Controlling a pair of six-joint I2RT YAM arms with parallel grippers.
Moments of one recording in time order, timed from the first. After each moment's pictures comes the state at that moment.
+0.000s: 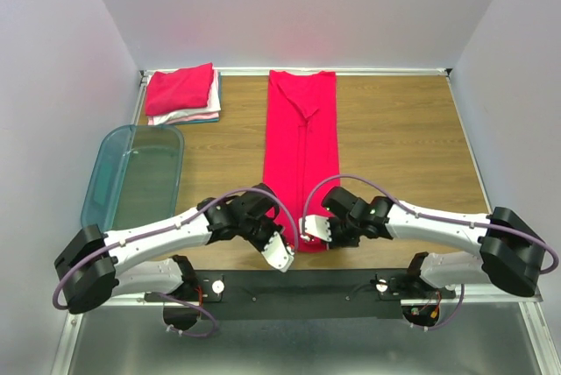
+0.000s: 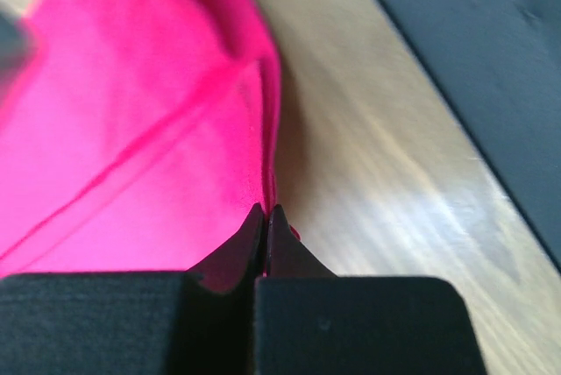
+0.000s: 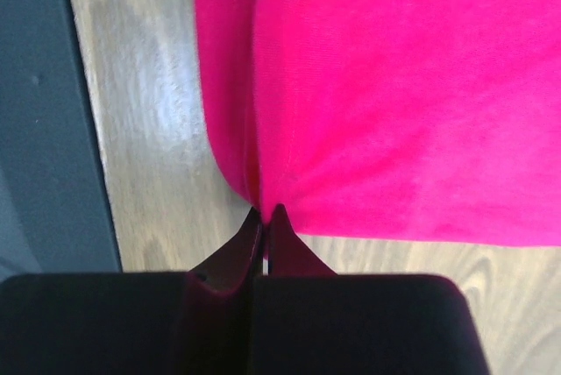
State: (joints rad) left arm -1.02 1.14 0.63 -0.53 0.37 1.22; right arm 0.99 1.27 0.61 -0.55 -0.18 -0.65
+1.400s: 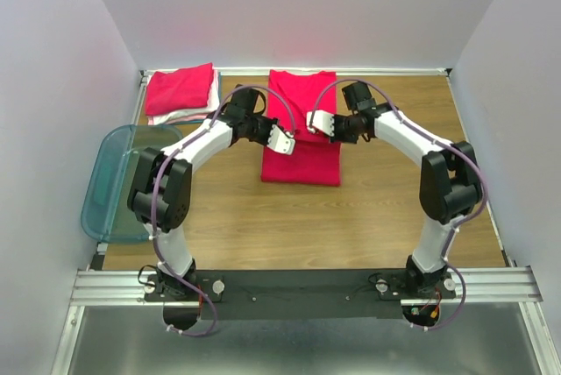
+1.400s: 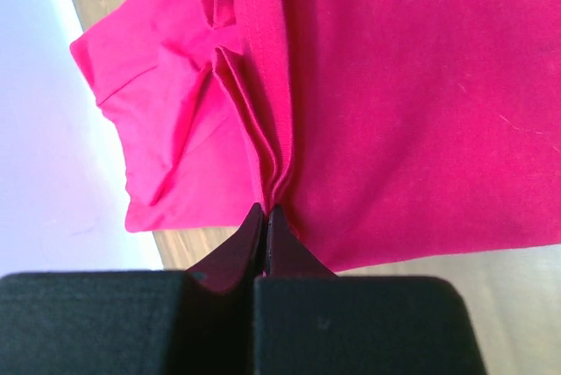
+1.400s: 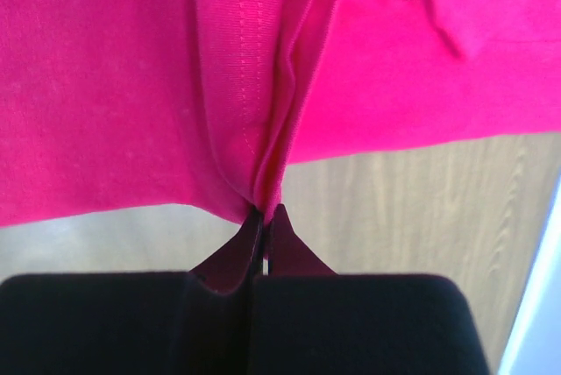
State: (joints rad) left arm -0.41 1.79 1.31 -0.37 0.55 1.51; right arm 0.39 1.83 1.38 -0.57 -0.27 -1.18
